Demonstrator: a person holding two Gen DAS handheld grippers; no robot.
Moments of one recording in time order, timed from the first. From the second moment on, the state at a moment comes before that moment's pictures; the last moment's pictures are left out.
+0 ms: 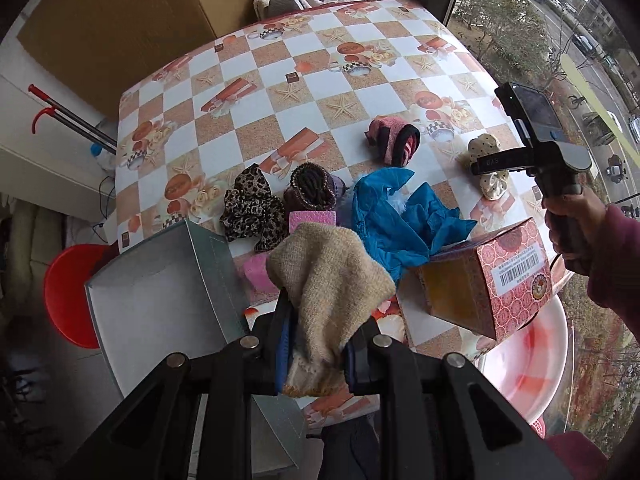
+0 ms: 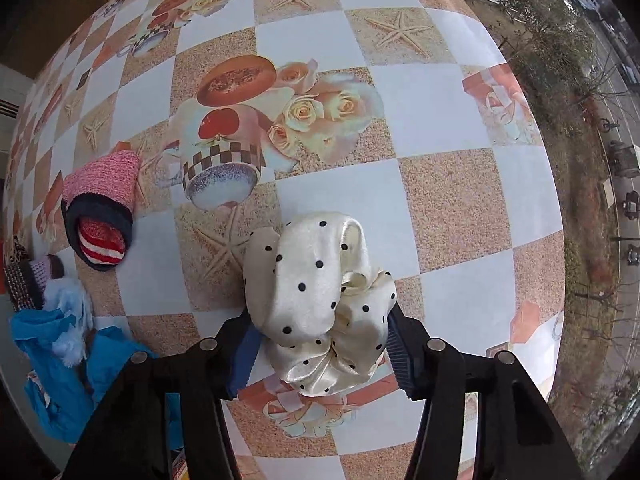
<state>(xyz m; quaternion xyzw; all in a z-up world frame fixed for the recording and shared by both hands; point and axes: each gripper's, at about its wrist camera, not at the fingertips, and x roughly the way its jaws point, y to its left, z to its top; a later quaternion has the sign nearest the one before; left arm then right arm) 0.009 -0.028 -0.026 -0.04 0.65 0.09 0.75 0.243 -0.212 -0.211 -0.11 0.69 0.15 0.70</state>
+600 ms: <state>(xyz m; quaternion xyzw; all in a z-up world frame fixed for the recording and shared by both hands) -0.029 -0.064 -0.029 0.05 0.64 0.00 0.77 0.090 -0.310 -0.092 0.01 0.68 0.15 0.72</state>
